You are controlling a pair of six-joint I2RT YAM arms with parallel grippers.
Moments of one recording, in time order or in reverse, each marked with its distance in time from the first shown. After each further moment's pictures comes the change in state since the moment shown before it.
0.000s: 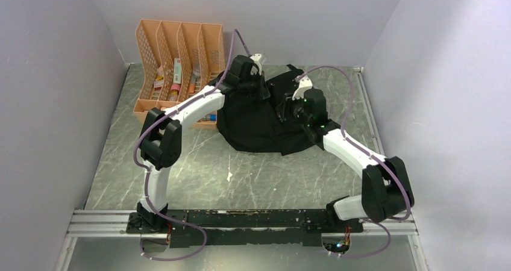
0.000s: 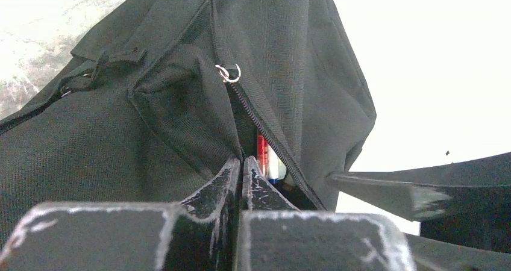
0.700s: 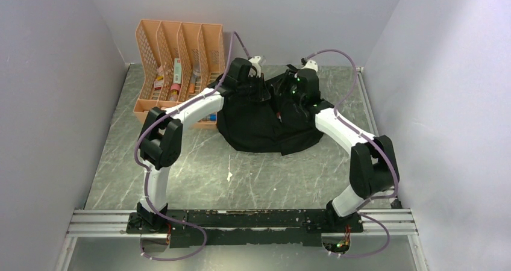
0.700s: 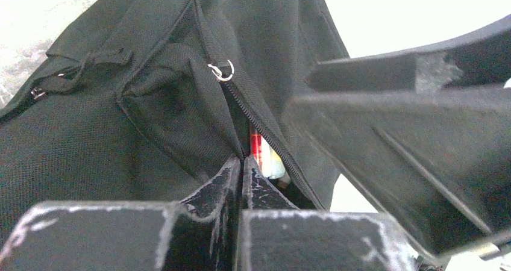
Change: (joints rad) left arm 0.006 0.000 -0.060 0.092 0.071 0.006; right arm -0.007 0.167 0.270 -0.047 0.201 0.328
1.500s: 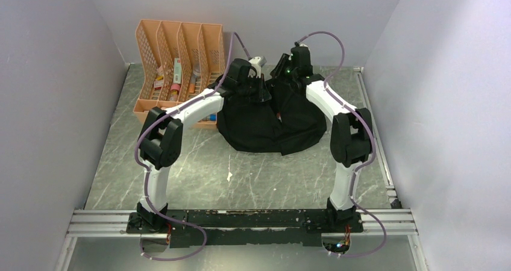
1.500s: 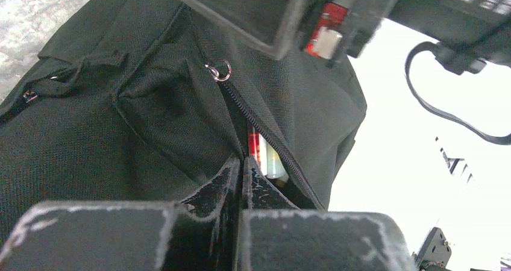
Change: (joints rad) left arm 0.002 0.000 -0.020 0.031 0.021 0.008; right arm -0.070 0.377 0.471 -0.233 -0.108 0.065
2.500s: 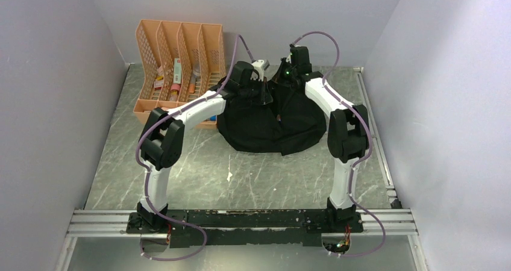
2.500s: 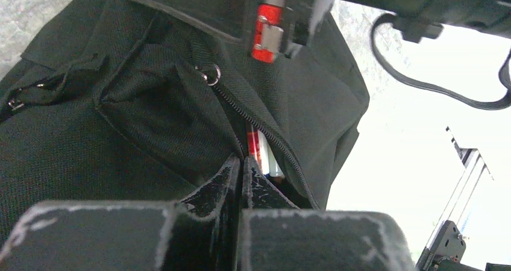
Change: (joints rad) left arm -0.023 0.000 -0.014 0.011 -0.007 0.036; right arm -0.013 0.111 0.141 -0.147 -0.101 -0.110
